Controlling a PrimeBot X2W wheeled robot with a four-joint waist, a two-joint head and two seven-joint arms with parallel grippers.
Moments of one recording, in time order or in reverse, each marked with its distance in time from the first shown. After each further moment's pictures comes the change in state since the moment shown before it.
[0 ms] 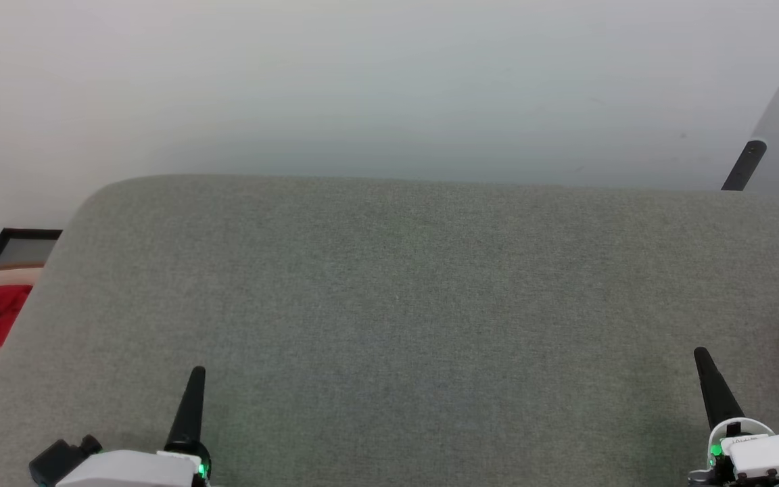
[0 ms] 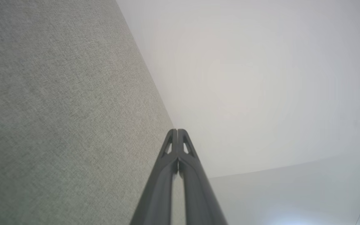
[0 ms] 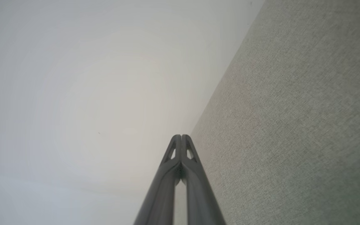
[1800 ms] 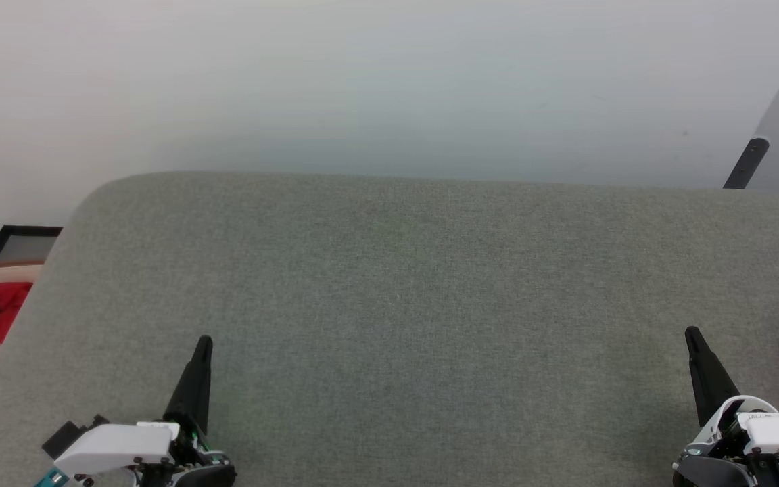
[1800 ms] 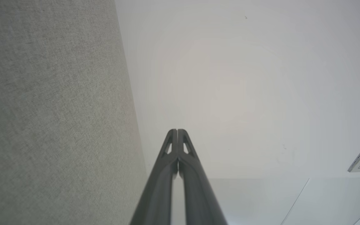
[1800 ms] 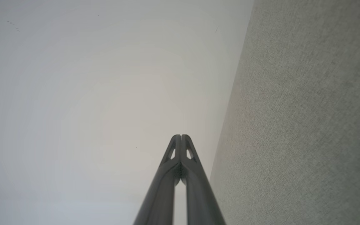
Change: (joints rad) left arm -0.085 -0.017 0.026 0.043 -0.314 0.000 0.098; right arm -0.071 0.017 -0.009 0.060 0.307 -0.001 0.055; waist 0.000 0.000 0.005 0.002
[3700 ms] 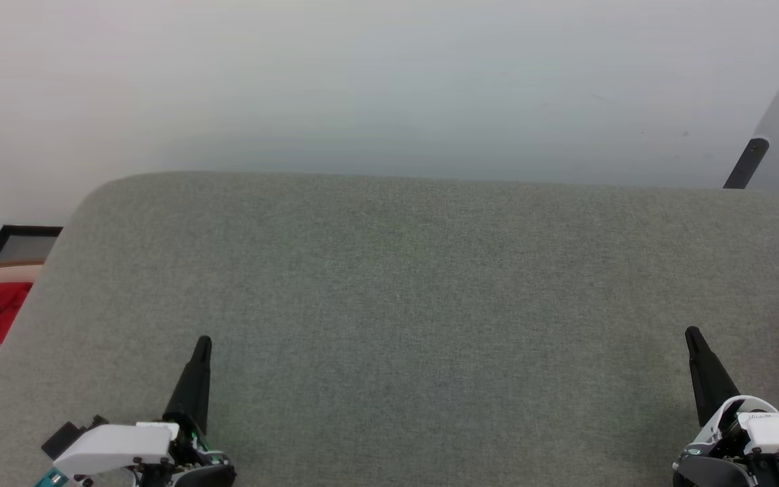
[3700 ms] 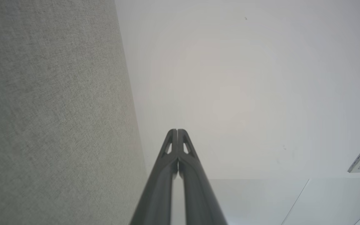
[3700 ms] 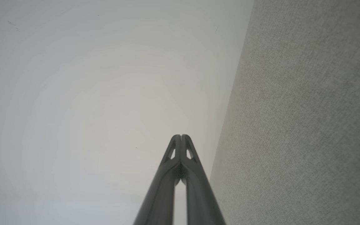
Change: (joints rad) left arm 0.000 -0.007 0.010 0.000 0.008 0.000 0.006; right arm 0.000 0.000 -0.001 0.000 0.000 0.000 0.000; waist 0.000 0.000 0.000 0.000
